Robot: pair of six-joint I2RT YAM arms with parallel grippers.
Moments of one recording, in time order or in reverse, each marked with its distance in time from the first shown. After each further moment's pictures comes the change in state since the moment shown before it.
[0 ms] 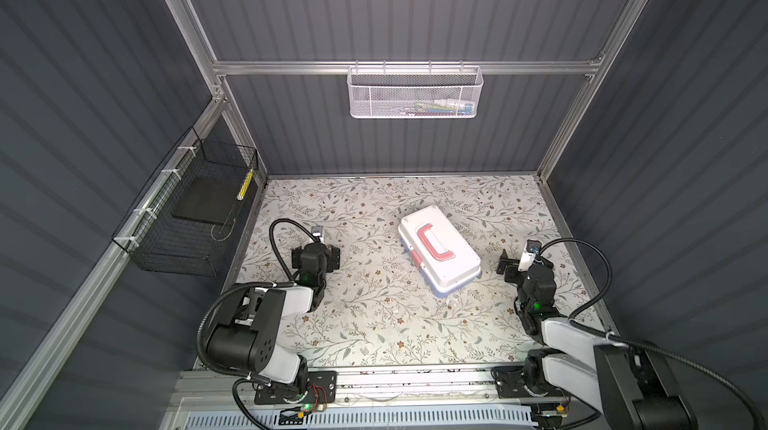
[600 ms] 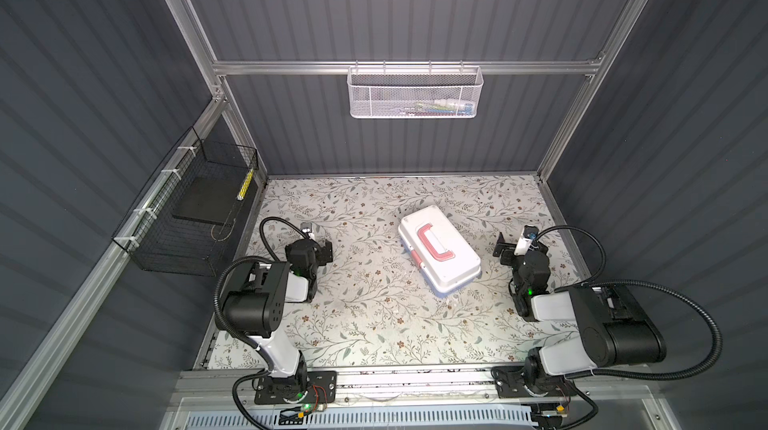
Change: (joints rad) left arm 0.137 0.174 0.050 0.161 0.156 -0.023; right arm -0.014 0.237 0.107 0.226 -0.009 0.008
